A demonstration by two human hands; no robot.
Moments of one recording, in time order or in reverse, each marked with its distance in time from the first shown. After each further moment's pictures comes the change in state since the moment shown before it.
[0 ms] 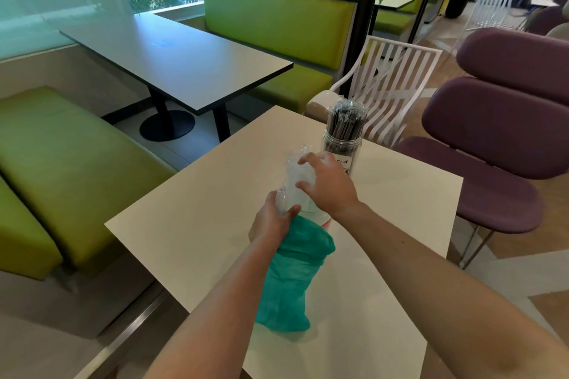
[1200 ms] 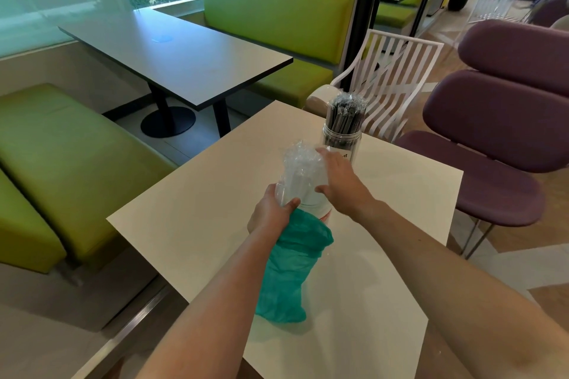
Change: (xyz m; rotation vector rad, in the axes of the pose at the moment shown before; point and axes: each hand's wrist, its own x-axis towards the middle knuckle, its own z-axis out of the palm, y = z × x) left_hand -0.002 0.004 -0.003 0.079 0.016 0.008; right_hand -0.015 0.026 -0.010 0.100 -0.114 0.012
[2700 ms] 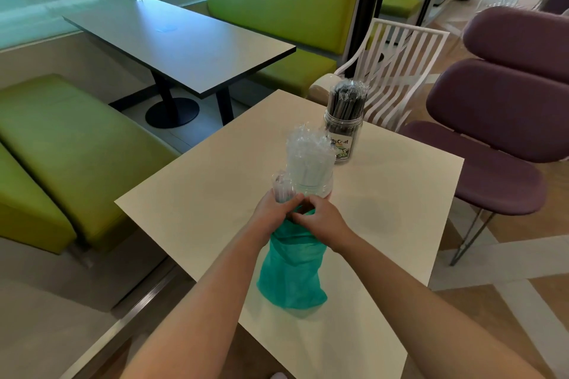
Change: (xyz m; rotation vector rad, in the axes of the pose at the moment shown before) left_hand -0.036 -0.018 -0.003 -0.557 -0.300 0.017; right_hand -0.080 -0.029 0.053 0.537 -0.166 0.247
